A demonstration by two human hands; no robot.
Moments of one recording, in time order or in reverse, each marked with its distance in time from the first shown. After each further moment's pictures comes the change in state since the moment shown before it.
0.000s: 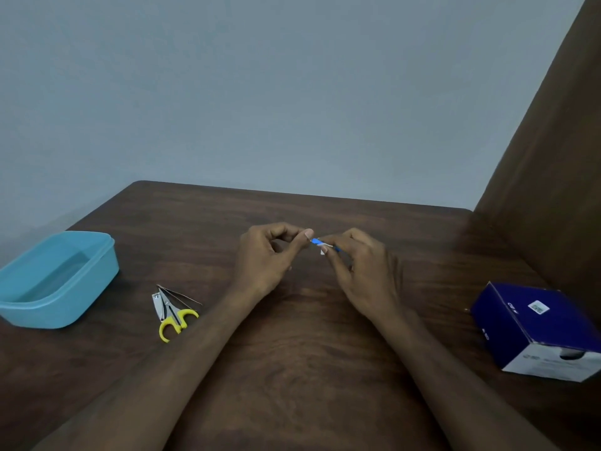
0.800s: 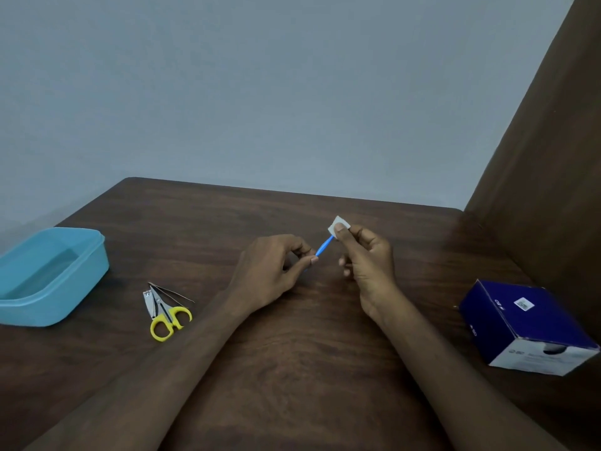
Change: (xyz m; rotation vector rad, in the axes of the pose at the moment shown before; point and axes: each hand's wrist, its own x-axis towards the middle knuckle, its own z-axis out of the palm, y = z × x) left_hand -0.006 -0.007 0.003 0.446 -0.213 0.280; right_hand 0.011 -0.001 0.003 1.033 0.051 0.793
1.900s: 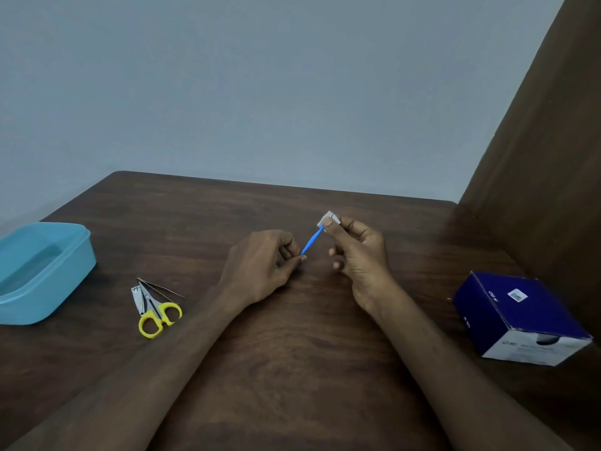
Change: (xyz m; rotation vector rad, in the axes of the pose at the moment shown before) left_hand 0.000 0.000 0.001 0.139 -0.076 -0.142; right_hand -0.003 -0.005 0.001 0.038 -0.074 0.041
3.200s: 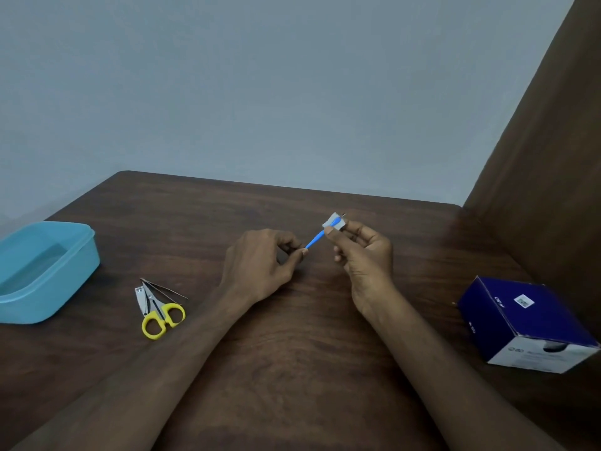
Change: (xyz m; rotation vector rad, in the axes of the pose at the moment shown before) left_hand 0.003 0.000 -0.002 0.011 0.100 -0.071; right_hand 0.004 0.007 0.005 0.056 0.103 -0.019
